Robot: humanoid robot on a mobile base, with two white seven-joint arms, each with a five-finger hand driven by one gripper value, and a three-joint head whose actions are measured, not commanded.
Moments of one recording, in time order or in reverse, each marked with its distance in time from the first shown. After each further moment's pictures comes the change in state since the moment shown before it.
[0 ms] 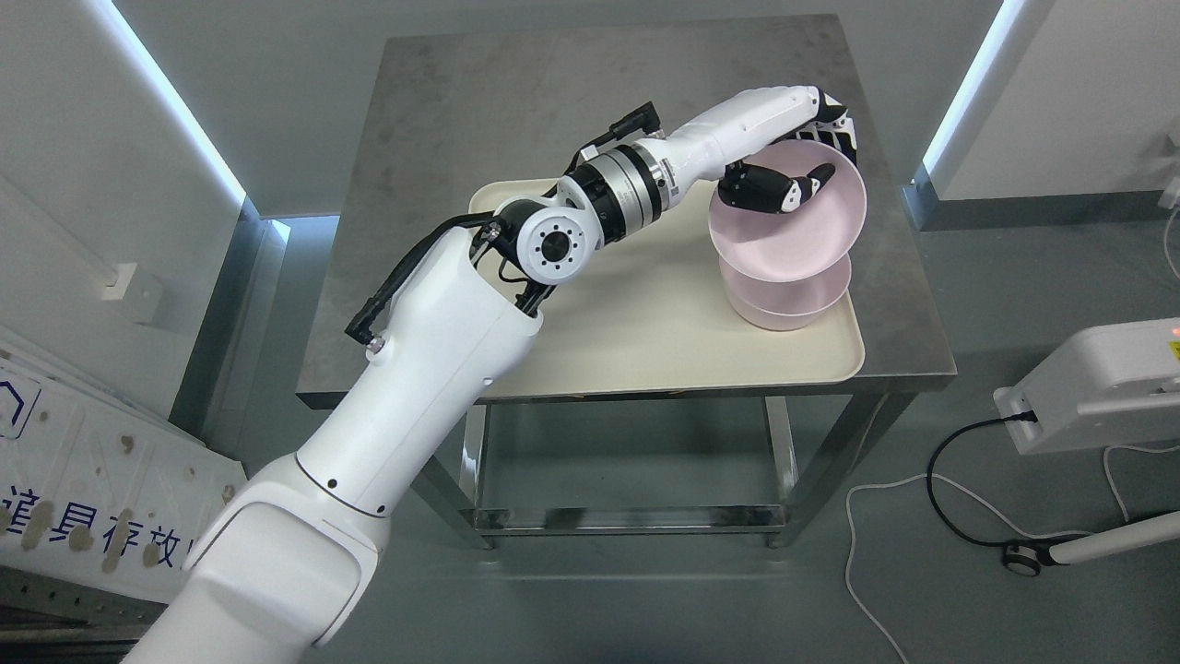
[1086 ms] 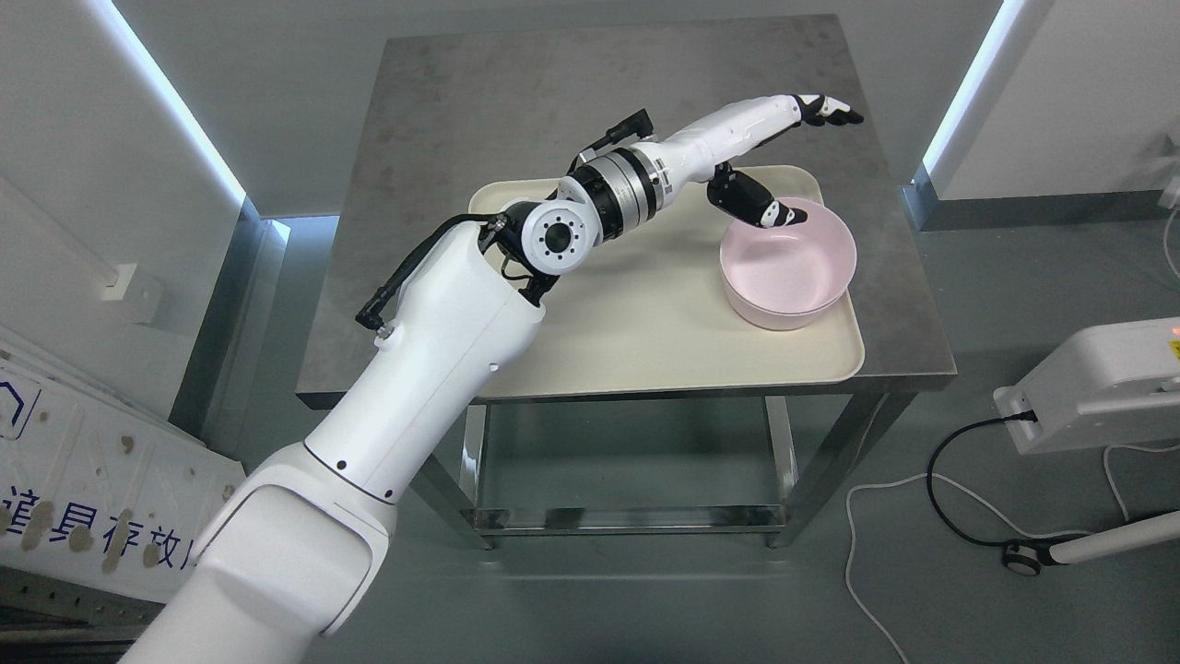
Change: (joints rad) left arm -0.003 -0.017 0.047 0.105 0.082 -0.046 0.013; right arm 0.000 0.000 0.000 0.000 0.000 0.000 0.000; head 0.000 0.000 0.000
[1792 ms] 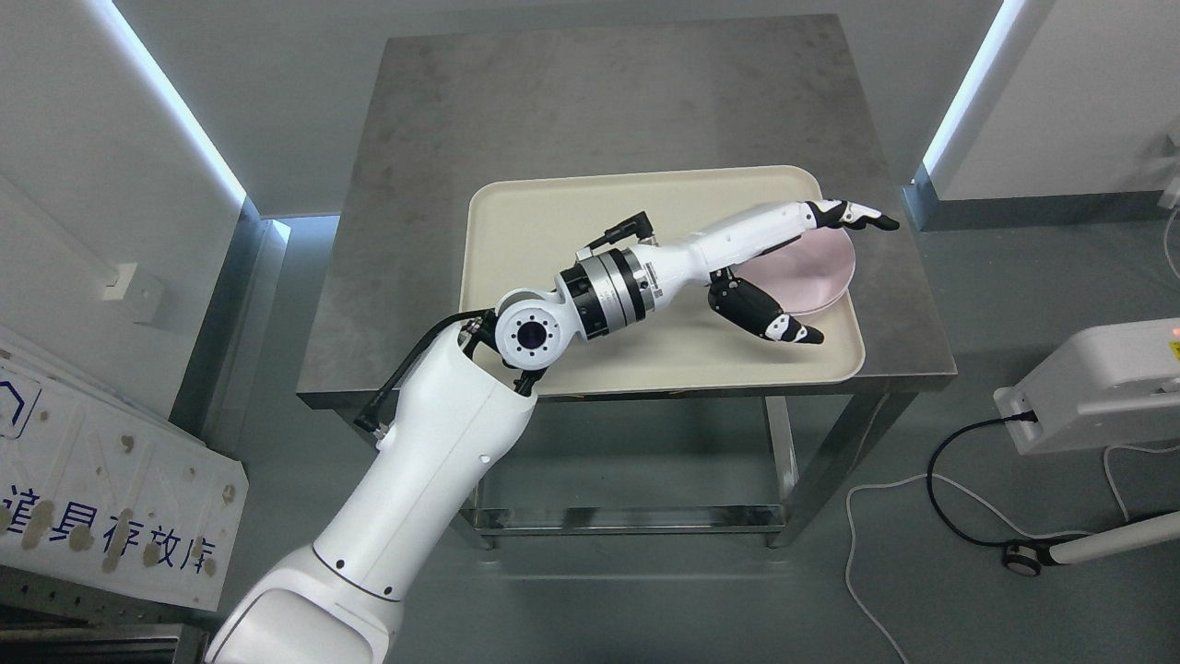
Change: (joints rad) left arm 0.238 -0.002 0.076 -0.189 -0.038 -0.082 -0.178; right arm 0.000 0.000 0.000 0.000 0.000 0.000 0.000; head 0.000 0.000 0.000
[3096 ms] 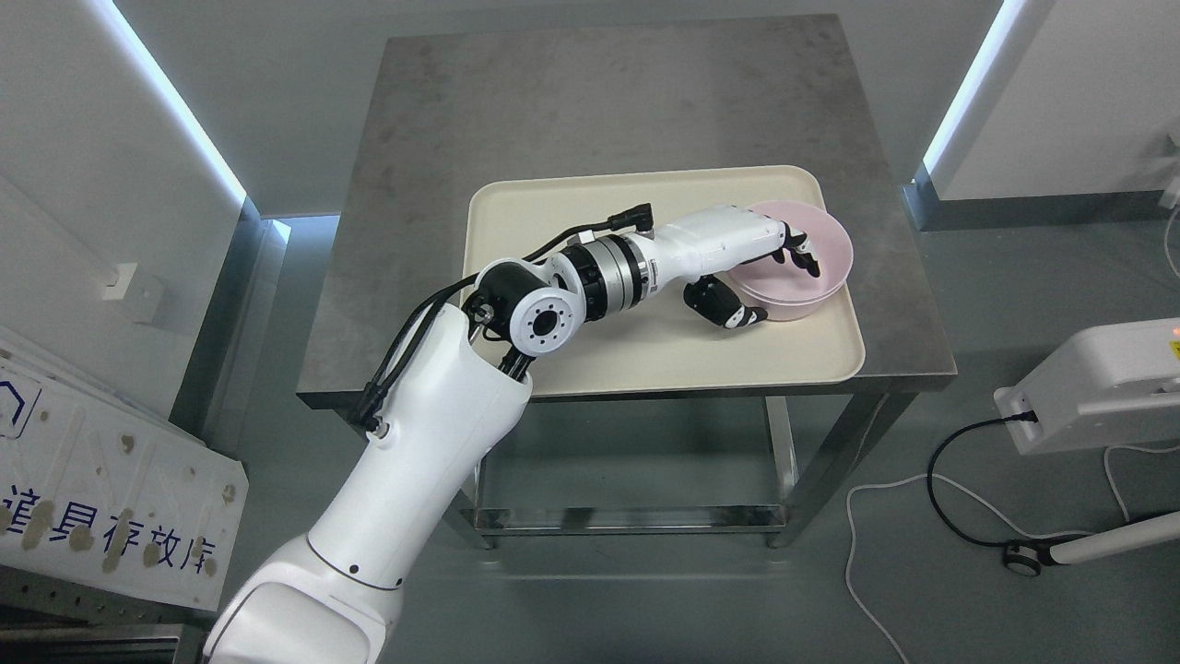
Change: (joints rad) left arm -0.028 -0.001 0.032 -0.054 -0.394 0.077 -0.124; right arm 0.000 0.000 0.000 0.000 0.000 0.000 0.000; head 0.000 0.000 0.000
